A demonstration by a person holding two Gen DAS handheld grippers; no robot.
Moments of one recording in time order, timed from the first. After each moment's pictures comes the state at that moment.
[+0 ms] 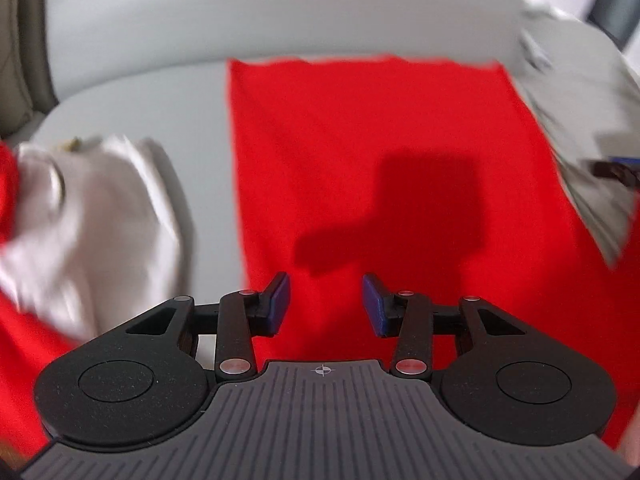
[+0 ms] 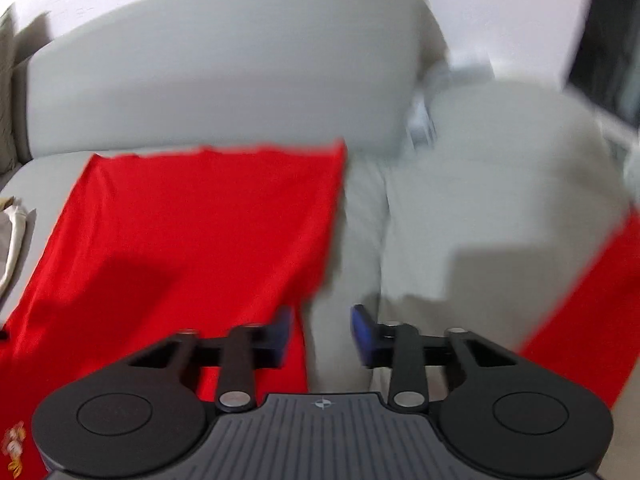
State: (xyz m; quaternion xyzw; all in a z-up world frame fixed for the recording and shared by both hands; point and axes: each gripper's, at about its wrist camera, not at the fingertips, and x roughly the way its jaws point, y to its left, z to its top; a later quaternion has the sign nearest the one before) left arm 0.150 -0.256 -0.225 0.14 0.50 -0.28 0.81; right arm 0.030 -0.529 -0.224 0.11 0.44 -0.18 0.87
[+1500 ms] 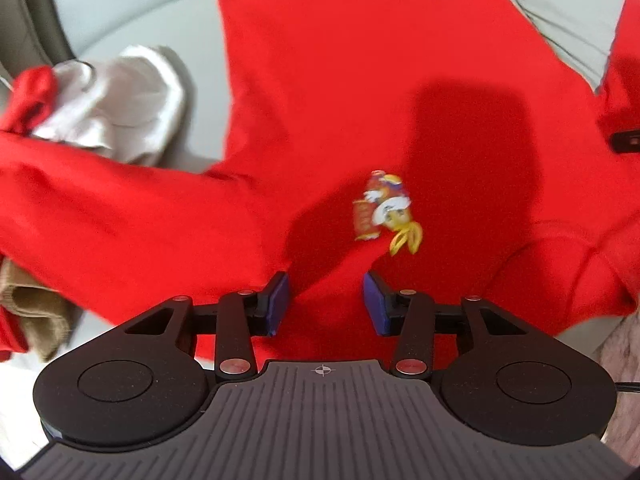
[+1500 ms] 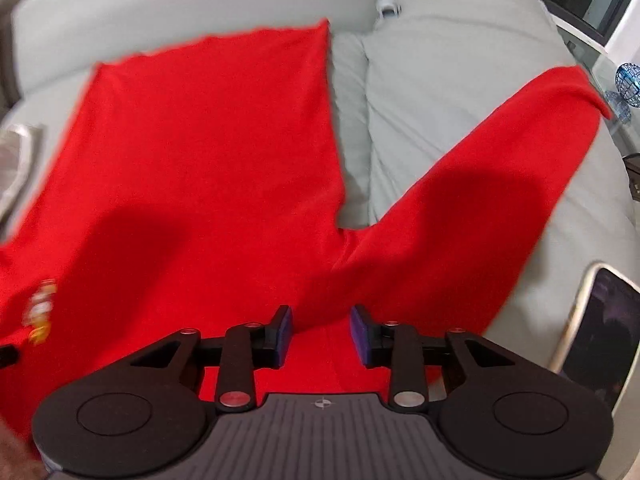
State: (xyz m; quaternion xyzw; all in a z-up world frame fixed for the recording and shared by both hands) left arm 0.039 -0.217 -0.195 0.23 0.54 -0.23 0.77; right arm -0.066 -0.447 -0.200 0.13 0.52 -0.20 0.82
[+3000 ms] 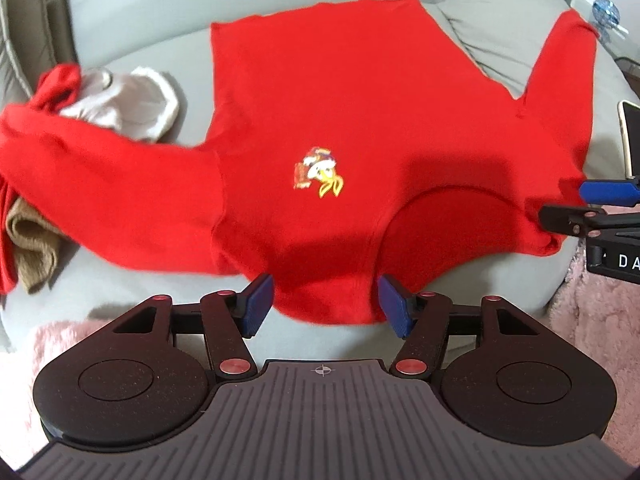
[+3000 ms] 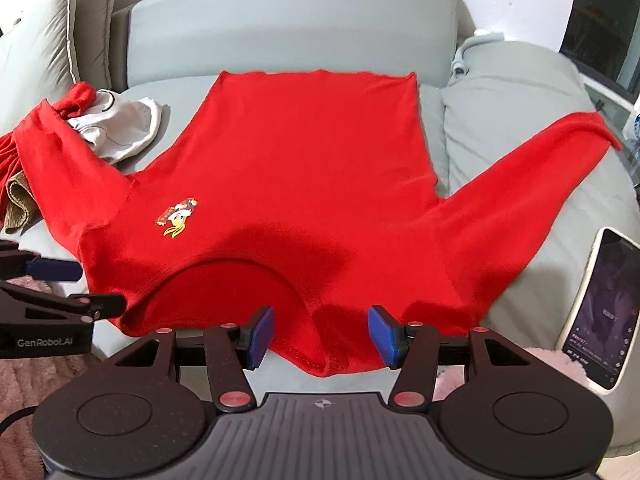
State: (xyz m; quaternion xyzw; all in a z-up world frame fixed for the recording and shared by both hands) left arm -0.046 -0.196 -0.180 0.19 0.48 -0.28 0.81; right arm -0.145 -0.337 -0.181 0.08 0.46 -0.12 0.88
